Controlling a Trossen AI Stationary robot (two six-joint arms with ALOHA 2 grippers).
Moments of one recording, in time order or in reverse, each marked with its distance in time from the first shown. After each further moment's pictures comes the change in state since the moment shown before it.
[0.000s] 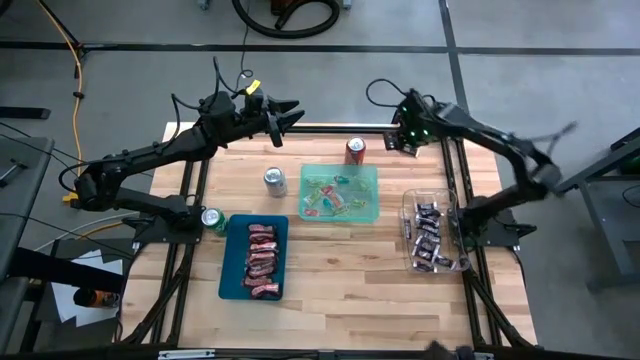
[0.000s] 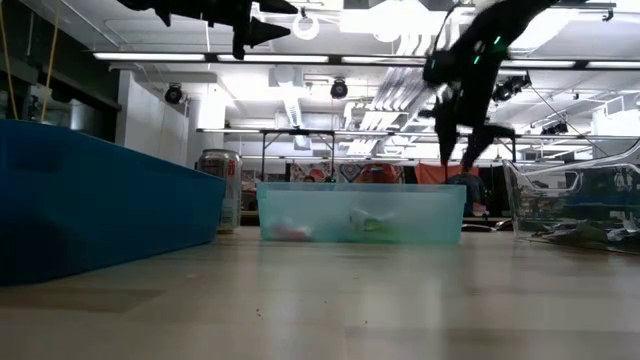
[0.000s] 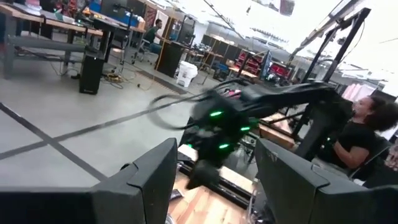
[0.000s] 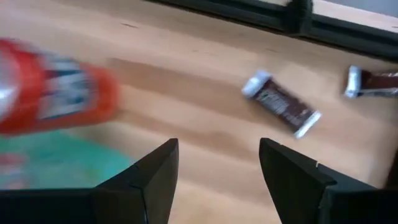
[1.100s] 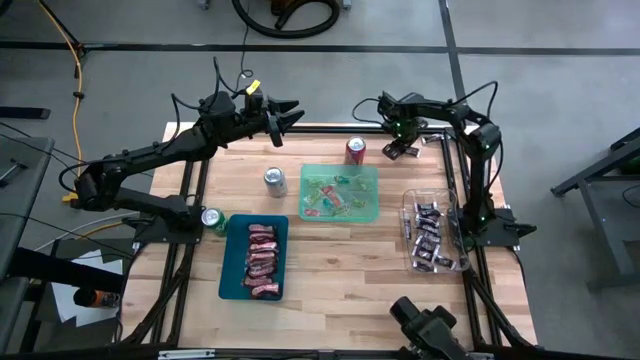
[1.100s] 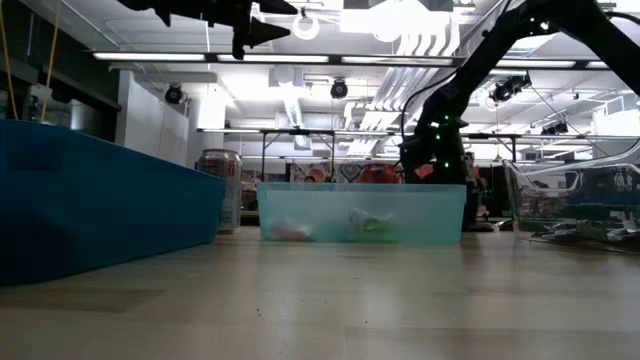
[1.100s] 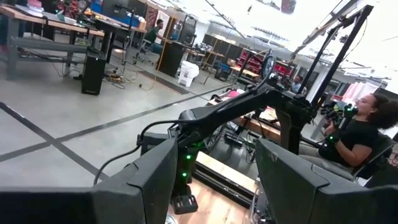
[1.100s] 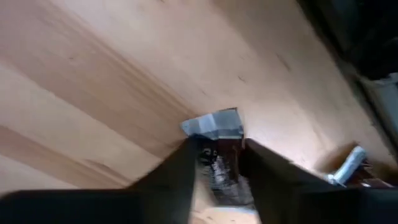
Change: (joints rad) left arm 0.000 0.000 0.000 -0.003 -0.005 0.008; right arm -0.110 0.577 0.226 -0.152 0.140 -0.596
